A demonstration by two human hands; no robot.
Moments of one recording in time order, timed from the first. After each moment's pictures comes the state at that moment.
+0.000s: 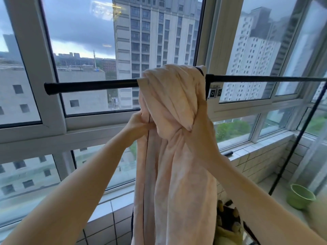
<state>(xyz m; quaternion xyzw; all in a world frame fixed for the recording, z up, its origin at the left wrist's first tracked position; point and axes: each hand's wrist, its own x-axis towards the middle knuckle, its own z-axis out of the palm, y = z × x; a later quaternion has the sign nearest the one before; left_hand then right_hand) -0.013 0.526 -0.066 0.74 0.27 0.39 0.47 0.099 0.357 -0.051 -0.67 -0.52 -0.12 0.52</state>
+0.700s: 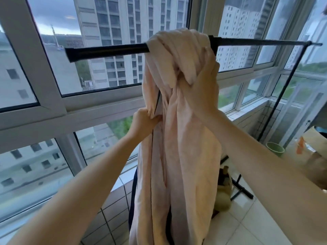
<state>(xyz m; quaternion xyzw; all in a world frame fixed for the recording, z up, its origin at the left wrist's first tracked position) -0.068 0.518 -0.133 0.81 0.28 0.37 0.35 0.041 0.394 -0.043 -0.68 -0.40 -0.30 0.53</state>
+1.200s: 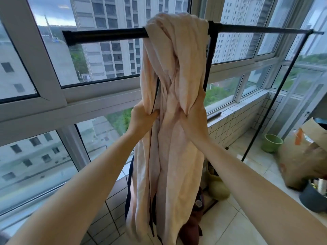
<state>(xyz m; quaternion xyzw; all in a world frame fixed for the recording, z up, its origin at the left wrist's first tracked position) -0.084 0.518 -0.151 0.78 0.24 0.43 0.39 0.016 0.387 -0.141 -0.72 -0.40 -0.14 0.55</state>
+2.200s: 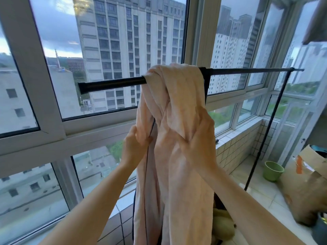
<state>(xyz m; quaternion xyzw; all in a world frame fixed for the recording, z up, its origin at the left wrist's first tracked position) -0.082 0.531 -0.140 0.75 0.31 0.45 0.38 0.018 0.365 -0.103 -0.73 -0.40 -0.24 0.50</state>
